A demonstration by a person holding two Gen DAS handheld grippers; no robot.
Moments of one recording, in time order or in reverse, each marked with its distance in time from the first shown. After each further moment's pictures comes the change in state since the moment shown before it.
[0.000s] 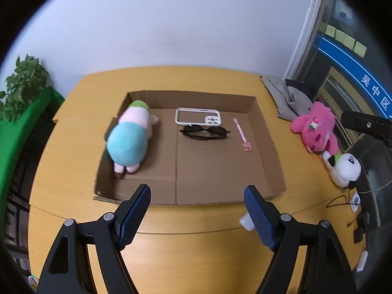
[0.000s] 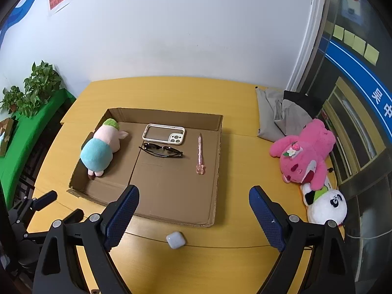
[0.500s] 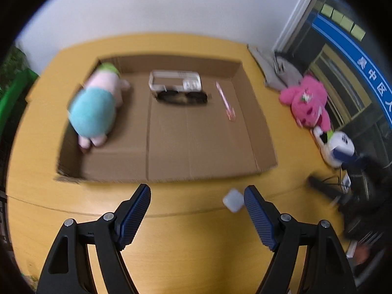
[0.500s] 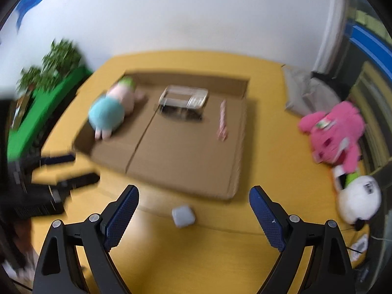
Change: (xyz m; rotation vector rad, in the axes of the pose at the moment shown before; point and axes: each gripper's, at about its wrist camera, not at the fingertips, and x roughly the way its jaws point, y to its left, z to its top) left arm 0.079 -0.018 -0.027 -0.015 0.216 -0.134; right arm 0.082 0.004 -0.106 -0.107 0.072 0.160
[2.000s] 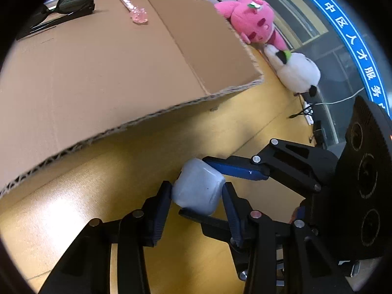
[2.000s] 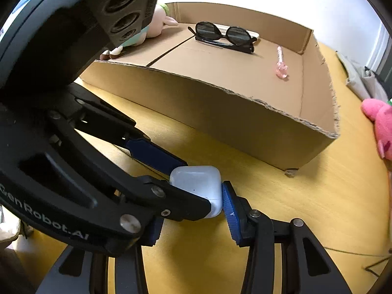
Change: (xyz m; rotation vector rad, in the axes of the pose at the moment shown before) left arm 0.177 -0.045 -0.028 0.284 0.281 -0.458; right arm 0.137 0.012 -0.085 -0.198 0.045 0.091
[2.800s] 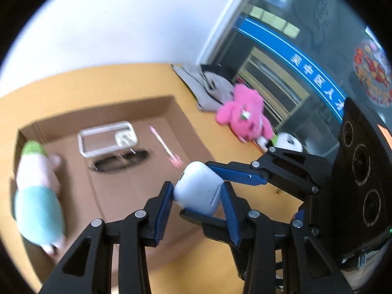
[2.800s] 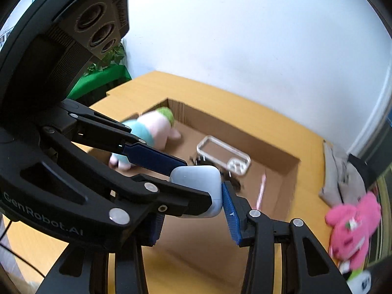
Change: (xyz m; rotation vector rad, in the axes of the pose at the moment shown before) left arm -0.219 0.007 0.100 0.096 -0.373 0.140; right arm -0.100 0.032 0.204 -0.128 -0.271 -0.063
